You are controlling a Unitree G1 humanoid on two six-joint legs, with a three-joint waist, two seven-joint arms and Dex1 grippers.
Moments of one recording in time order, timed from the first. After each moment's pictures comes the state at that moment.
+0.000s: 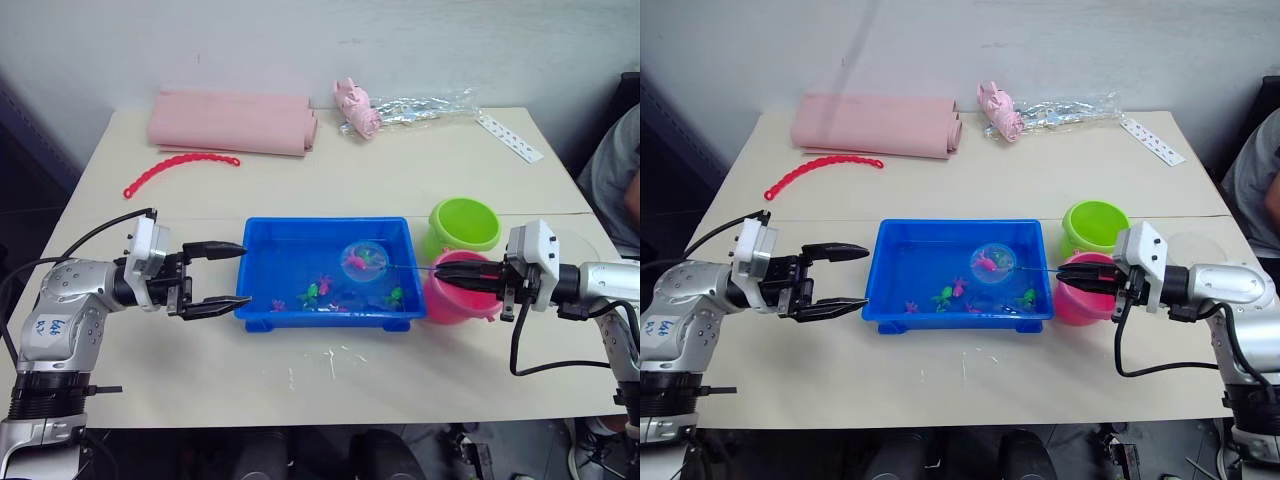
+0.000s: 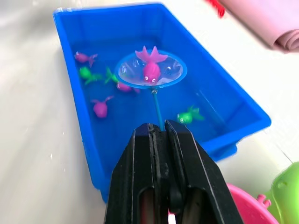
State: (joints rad) left arm -0.38 0.73 0.17 0.00 -0.58 0.26 -1.30; right arm -0.22 -0.84 -0.23 -0.18 0.50 0.28 1.23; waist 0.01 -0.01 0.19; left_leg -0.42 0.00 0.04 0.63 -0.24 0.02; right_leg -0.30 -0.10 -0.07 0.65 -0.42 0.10
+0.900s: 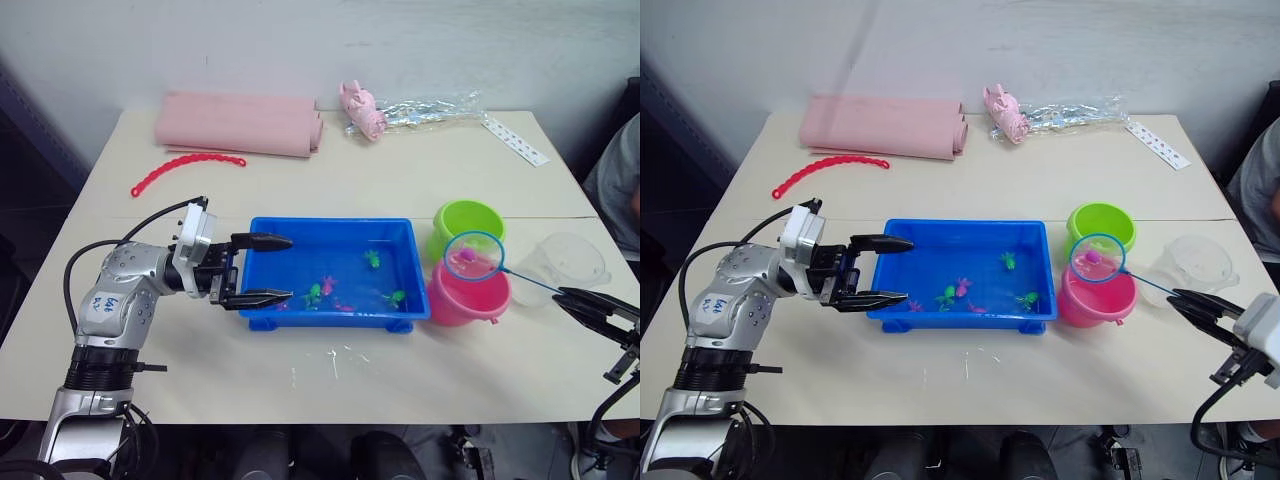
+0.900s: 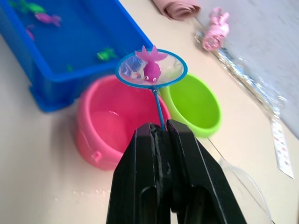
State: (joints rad) left arm -0.48 0.60 0.05 0.03 -0.58 0.29 -1.33; right arm 0.33 -0.76 -0.78 -0.29 0.33 -0.11 1.09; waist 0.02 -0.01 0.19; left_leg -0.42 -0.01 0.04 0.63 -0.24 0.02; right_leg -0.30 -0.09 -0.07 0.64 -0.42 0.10
